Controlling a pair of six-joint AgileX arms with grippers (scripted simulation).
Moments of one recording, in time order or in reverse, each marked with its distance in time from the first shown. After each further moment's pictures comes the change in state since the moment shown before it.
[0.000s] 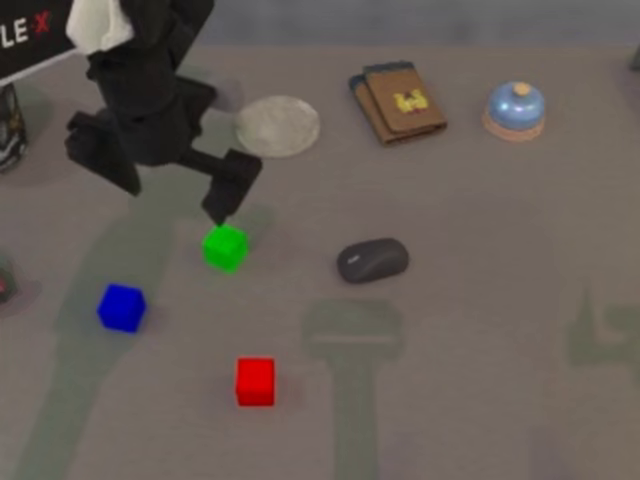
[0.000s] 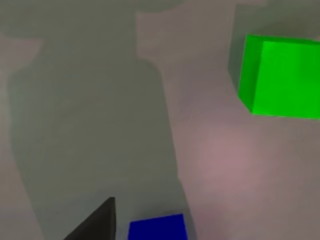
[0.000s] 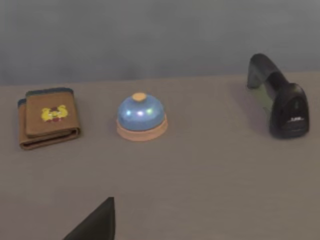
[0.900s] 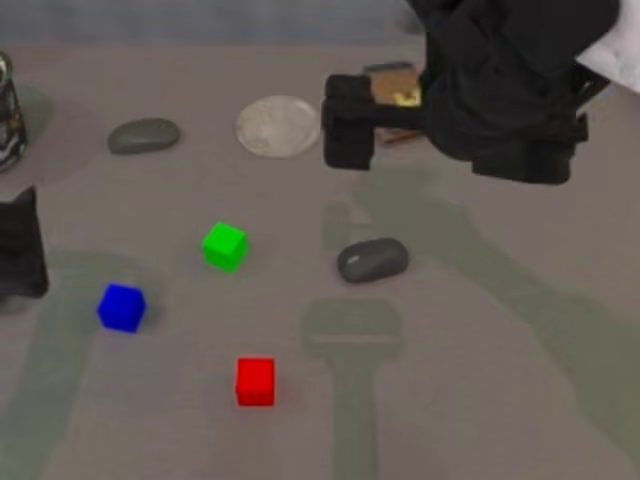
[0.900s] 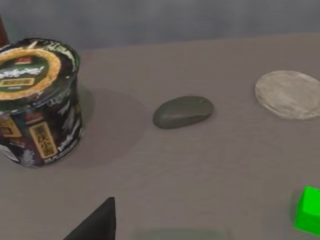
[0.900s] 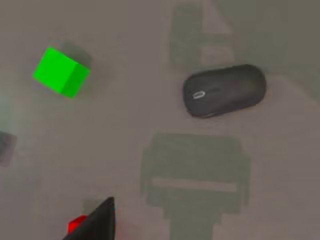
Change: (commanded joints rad) left arm 0.235 -1.467 -1.131 0.755 0.001 -0.065; right arm 0.606 1.482 1.410 -0.828 0.088 0.598
